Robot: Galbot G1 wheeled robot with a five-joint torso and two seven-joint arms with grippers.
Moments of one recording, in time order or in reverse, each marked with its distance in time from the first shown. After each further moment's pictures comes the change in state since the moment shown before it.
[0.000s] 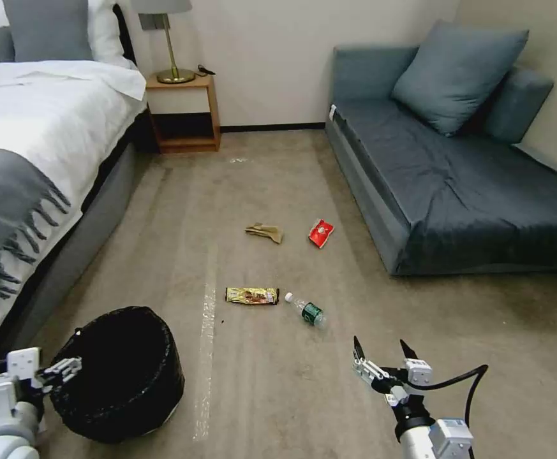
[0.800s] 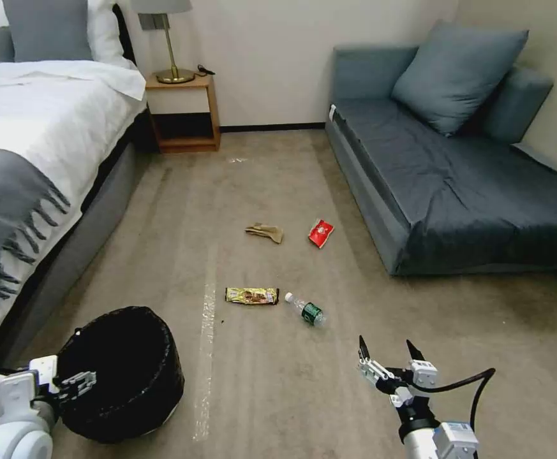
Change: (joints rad) left arm -0.095 0.027 0.043 0.066 -0.129 0.166 -0.070; right arm -0.003 0.022 0.002 -0.011 -0.024 0.008 0.007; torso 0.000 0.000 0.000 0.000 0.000
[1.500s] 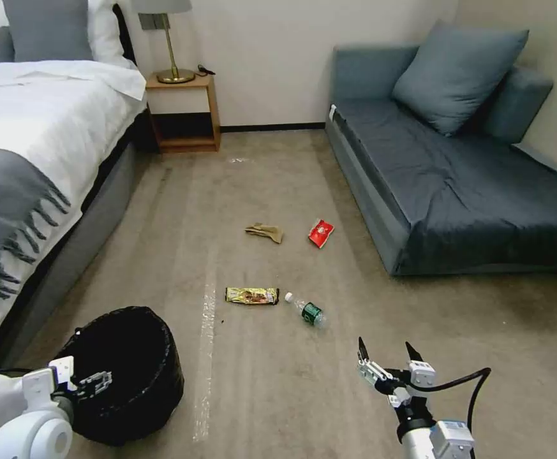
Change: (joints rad) left arm -0.063 -0.005 0.066 0.111 -0.002 -0.006 -0.045; right arm 0.010 0.012 -0.002 -0.017 -0.004 -0.012 0.007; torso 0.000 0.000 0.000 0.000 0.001
